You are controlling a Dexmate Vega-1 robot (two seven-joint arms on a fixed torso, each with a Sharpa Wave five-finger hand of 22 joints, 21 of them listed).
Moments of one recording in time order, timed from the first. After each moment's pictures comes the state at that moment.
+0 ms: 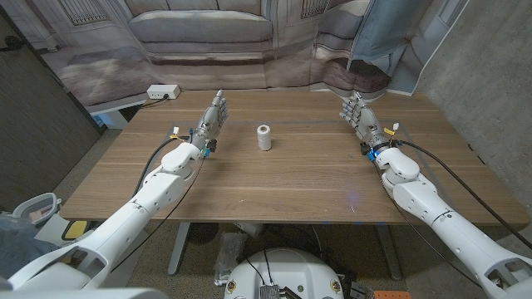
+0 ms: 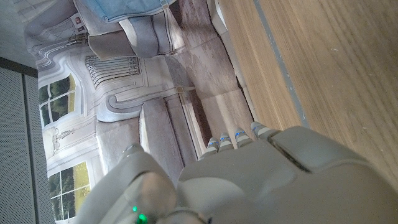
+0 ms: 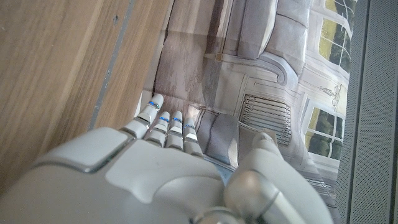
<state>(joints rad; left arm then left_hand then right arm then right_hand) 0.84 0.57 0.38 -1.45 -0.62 -0.17 0.03 0.20 -0.03 0.06 0.10 0.32 -0.17 0.05 0.20 0.18 -0.17 0.01 0.20 0.18 -0.17 0.01 0.18 0.18 -0.16 -0.04 0.20 0.17 -0.92 -0.58 -0.34 -1.45 0.64 0.30 0.02 0.17 -0.03 0.17 0.01 0.26 0.13 0.08 0.19 0.18 0.14 0.09 0.22 0.18 0.08 0.03 0.20 0.18 0.14 -0.04 0.44 0.17</state>
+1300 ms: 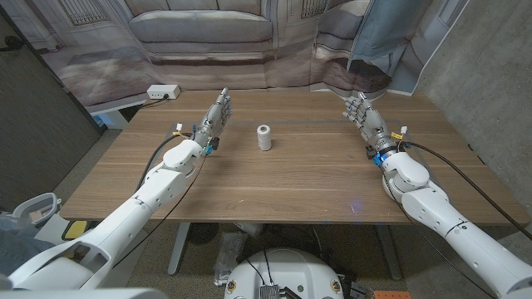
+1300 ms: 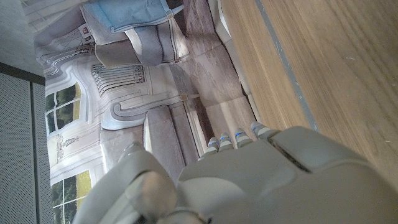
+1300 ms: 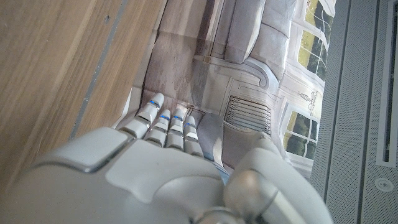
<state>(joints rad) 0.82 0.57 0.40 -1.44 -0.62 -0.16 -0.01 0.23 -0.02 0.06 0.10 0.32 -0.17 0.06 0.20 0.18 -0.17 0.01 0.20 0.18 -0.17 0.02 0.18 0.18 -0.16 -0.04 0.20 0.17 -1.02 -0.63 -0.30 -1.57 0.62 0.35 -0.01 0.17 -0.02 0.17 0.00 0.26 0.15 0.08 0.20 0.18 0.17 0.09 0.22 0.18 0.10 0.04 0.20 0.18 0.16 -0.04 0.43 0.17</state>
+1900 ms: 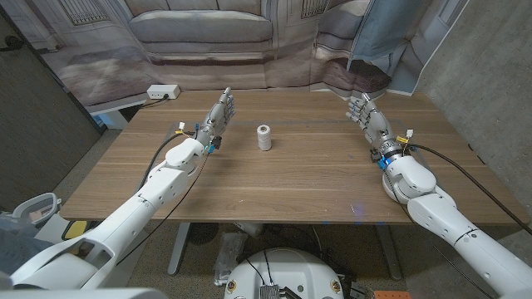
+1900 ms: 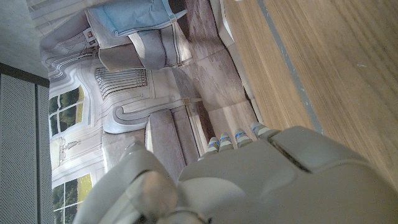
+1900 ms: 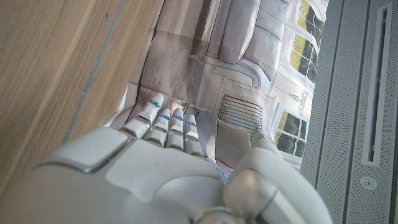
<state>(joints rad) 0.80 0.55 0.41 -1.42 -0.62 -0.17 -0.03 0.23 -0.01 0.05 0.09 0.32 -0.17 0.06 0.20 0.18 -0.18 0.02 0.20 0.18 -0.17 0.02 0.18 0.18 -0.16 -0.04 0.20 0.17 -1.09 -0.67 -0.27 -1.63 0.61 0.38 -0.02 0.18 -0.02 0.16 0.00 0.26 0.16 0.08 0.20 0.18 0.17 0.08 0.22 0.18 0.11 0.03 0.20 0.18 0.16 -0.04 0.42 0.17</state>
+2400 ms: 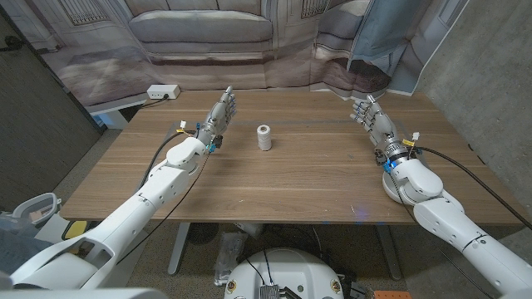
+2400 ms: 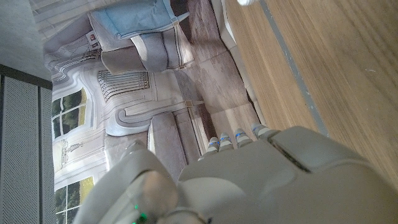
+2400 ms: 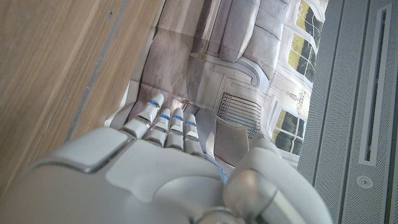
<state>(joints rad) 0.79 0.55 0.41 -1.43 -0.61 -0.16 -0.02 0.24 -0.01 0.05 0.09 0.31 -0.17 0.06 0.20 0.18 -0.18 0.02 0.20 0.18 -0.17 0.02 0.18 0.18 -0.17 -0.03 0.20 0.17 -1.13 -0.69 -0.24 -1.65 0.61 0.38 -0.02 0.18 -0.02 0.16 0.00 0.26 0.17 0.08 0.20 0.18 0.18 0.08 0.22 0.18 0.11 0.03 0.20 0.18 0.16 -0.04 0.41 0.17</state>
